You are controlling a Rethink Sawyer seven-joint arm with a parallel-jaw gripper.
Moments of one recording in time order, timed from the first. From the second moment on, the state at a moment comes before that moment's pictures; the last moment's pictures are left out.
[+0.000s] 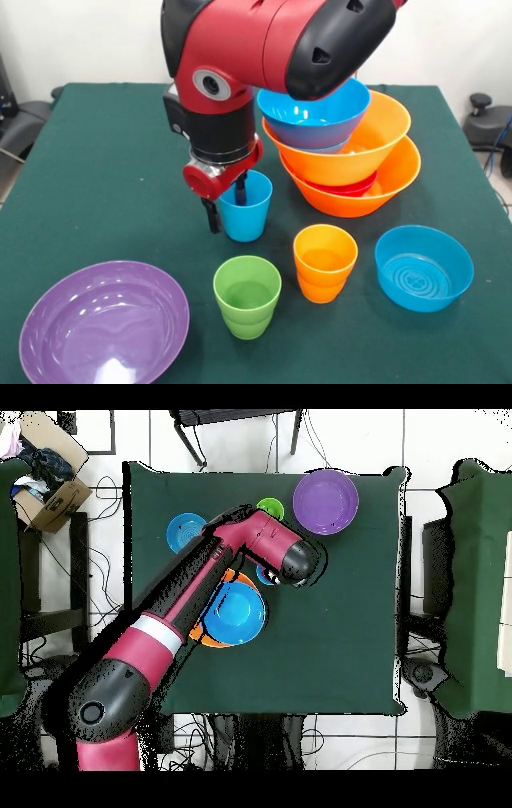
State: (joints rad) arm 0.23 0.31 -1.08 0.78 -1.61 -1.06 3.33
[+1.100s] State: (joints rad) arm 0.23 0.25 -1.03 0.78 -1.60 -1.06 3.18
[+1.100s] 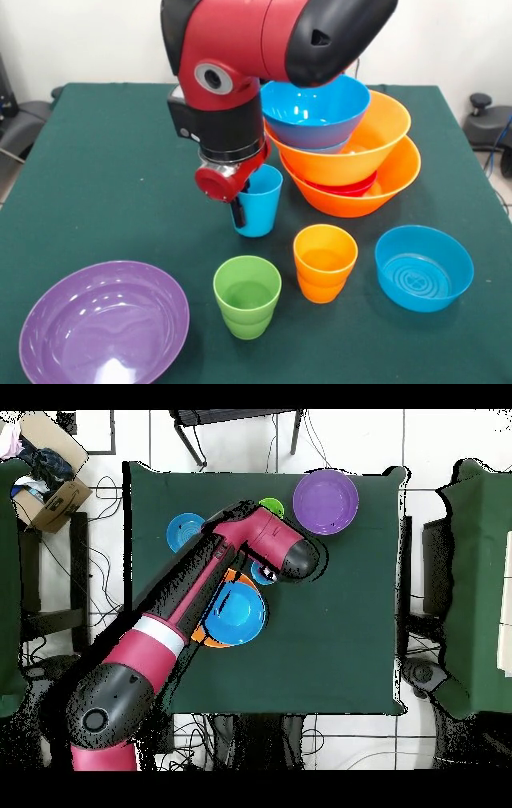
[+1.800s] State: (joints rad) arm 0.21 0.15 -1.10 0.78 -1.67 -1.07 3.17
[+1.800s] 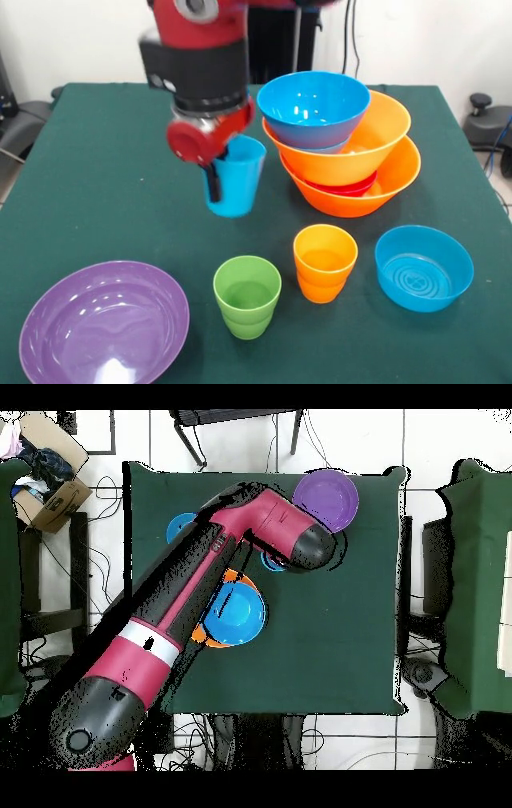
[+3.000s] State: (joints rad) arm 0.36 -0.05 -1.17 0.94 -1.81 -1.28 3.16
